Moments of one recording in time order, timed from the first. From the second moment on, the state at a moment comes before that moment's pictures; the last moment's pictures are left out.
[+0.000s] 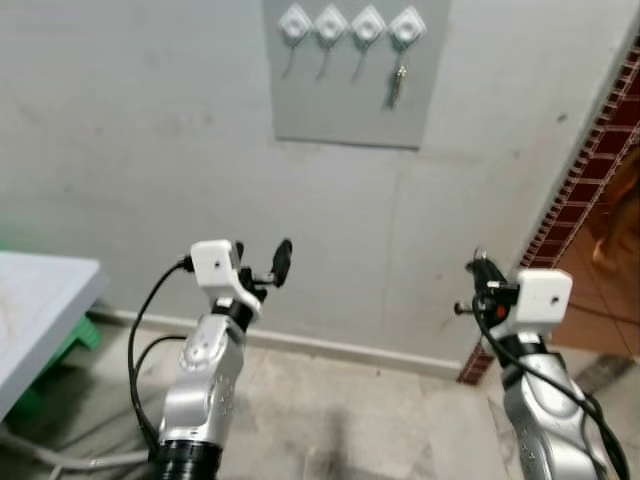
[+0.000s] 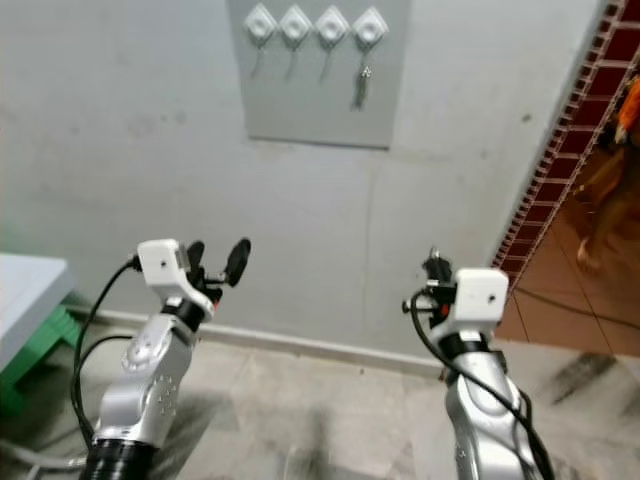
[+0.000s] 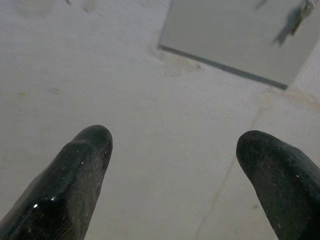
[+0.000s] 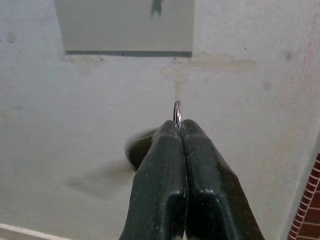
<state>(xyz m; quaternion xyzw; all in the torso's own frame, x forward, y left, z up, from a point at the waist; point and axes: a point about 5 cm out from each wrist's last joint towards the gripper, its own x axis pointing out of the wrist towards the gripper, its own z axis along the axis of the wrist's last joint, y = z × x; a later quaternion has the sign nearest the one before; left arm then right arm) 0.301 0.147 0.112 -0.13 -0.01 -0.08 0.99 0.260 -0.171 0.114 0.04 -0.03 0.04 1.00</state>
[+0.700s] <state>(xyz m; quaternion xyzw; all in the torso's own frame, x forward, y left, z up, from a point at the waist) 0.301 0.140 0.119 -0.13 -0.02 -0.10 0.99 0.259 -0.182 0.126 0.04 -0.07 0.03 1.00</state>
